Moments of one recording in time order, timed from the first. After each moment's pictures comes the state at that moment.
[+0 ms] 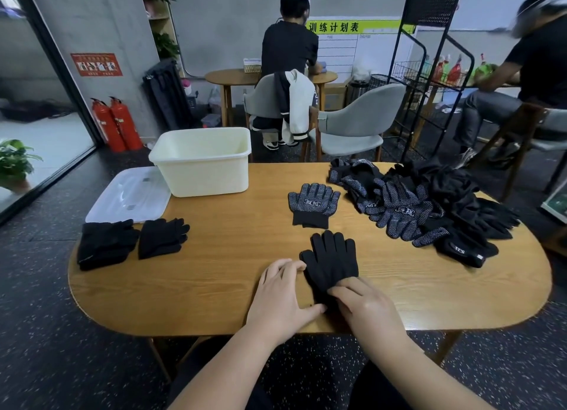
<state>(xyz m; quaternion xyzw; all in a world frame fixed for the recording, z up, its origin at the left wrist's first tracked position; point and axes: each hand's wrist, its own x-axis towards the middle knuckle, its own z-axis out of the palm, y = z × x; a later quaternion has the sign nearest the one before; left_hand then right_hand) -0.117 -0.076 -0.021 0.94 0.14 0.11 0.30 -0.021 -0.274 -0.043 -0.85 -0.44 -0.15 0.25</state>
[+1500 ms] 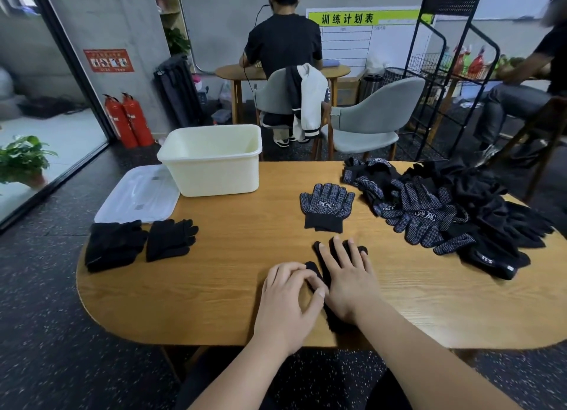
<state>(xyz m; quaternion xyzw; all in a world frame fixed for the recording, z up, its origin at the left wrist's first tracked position) -0.117 -0.070 -0.019 0.92 0.14 0.20 0.31 0.019 -0.188 -0.022 -0.94 -0.34 0.05 0.03</state>
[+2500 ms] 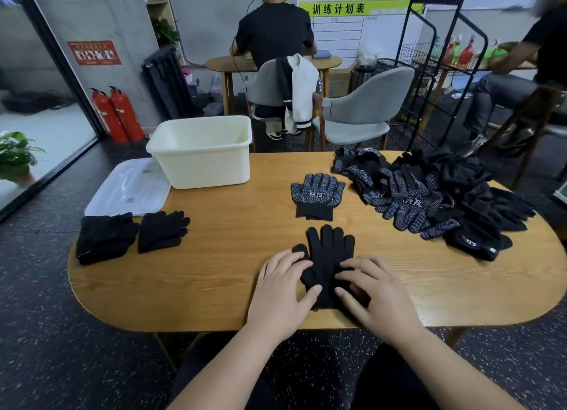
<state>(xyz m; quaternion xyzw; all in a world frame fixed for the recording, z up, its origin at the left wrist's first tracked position) -0.116 -0.074 -0.027 0.96 0.11 0.15 0.23 0.004 -0.282 -0.034 -0.83 -0.46 -0.13 0.28</state>
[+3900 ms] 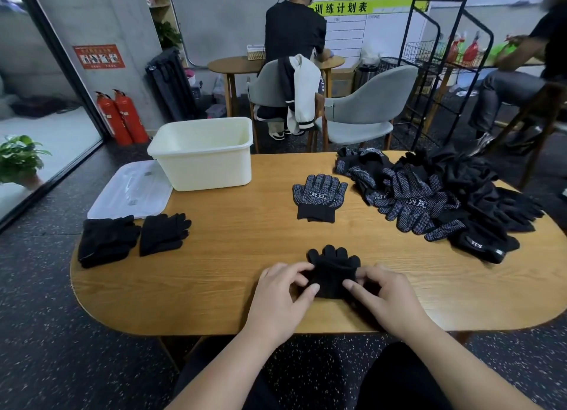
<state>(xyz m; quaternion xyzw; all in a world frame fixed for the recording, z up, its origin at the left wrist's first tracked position) -0.121 -0.070 -0.025 0.90 0.15 0.17 0.38 0.009 -0.285 -0.025 -0.83 -0.32 0.06 0.46</state>
